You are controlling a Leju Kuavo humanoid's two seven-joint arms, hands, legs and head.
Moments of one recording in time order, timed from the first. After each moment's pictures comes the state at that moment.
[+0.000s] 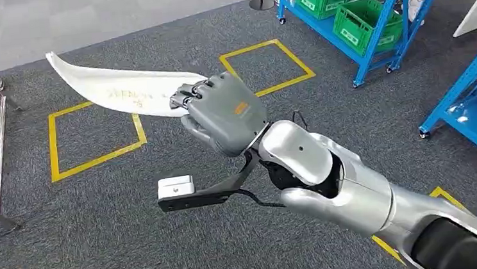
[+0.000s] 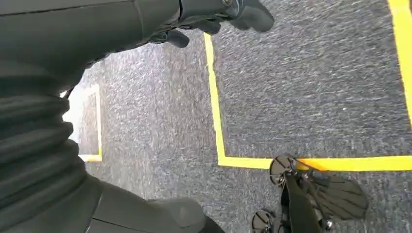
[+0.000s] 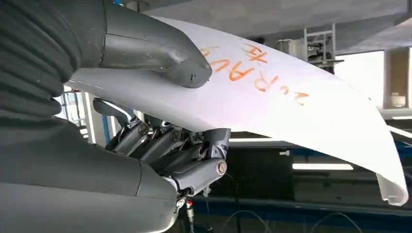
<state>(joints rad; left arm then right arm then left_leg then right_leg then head) -0.07 -0.12 0.59 -0.17 -0.57 0.36 -0.08 -0.82 -0.15 0.90 -1.63 0.92 0.10 0.04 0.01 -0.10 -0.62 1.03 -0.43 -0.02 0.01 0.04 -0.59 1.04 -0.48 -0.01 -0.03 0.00</state>
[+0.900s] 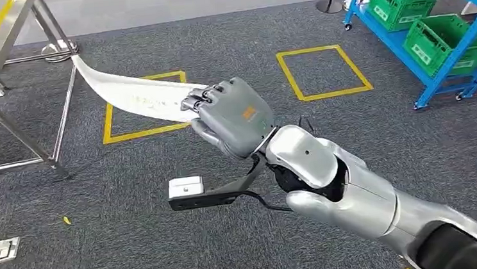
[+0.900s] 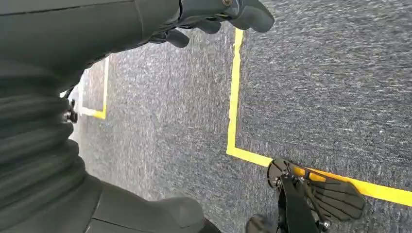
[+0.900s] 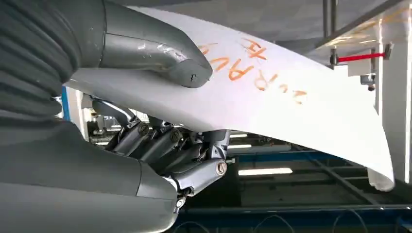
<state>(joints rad) -0.07 -0.12 0.59 -0.17 -0.58 0.36 -0.07 -0.77 -0.17 0.88 -1.64 0.94 0.09 0.02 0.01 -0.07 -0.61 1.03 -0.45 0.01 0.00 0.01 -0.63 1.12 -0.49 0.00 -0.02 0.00</state>
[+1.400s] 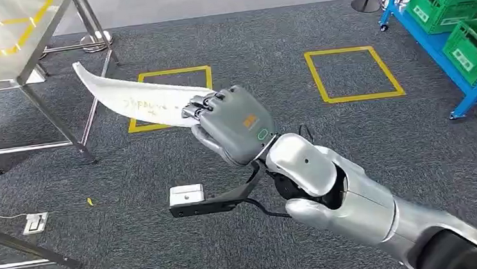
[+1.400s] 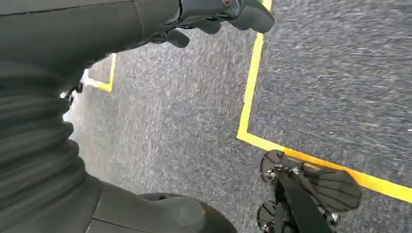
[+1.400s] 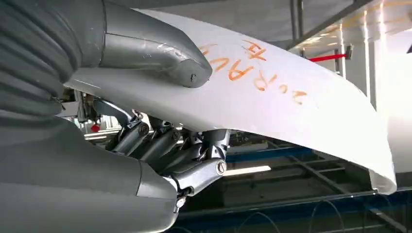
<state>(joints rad) -0.07 -0.12 0.59 -0.17 -0.58 0.36 -0.07 -0.73 -0.17 0.88 -1.65 0.97 0.08 0.02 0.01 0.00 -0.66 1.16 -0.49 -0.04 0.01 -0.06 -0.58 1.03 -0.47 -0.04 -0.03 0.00</state>
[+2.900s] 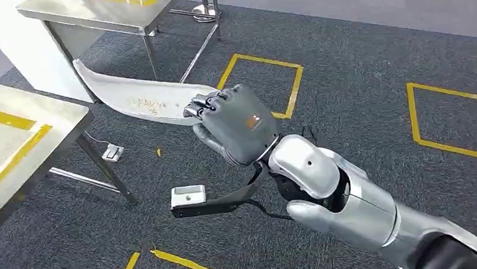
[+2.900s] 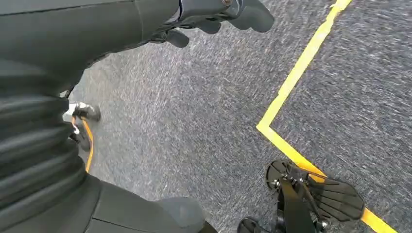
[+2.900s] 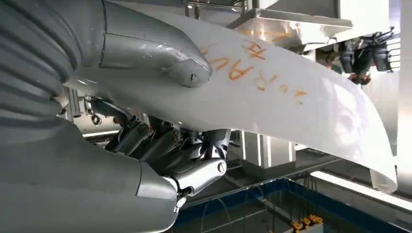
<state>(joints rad) -0.08 -0.12 0.59 -0.17 -0.59 0.36 -0.06 -0.70 -0.16 0.84 -1.67 1.01 0.09 0.01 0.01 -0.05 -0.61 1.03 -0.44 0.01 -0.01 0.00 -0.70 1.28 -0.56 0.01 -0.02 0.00</state>
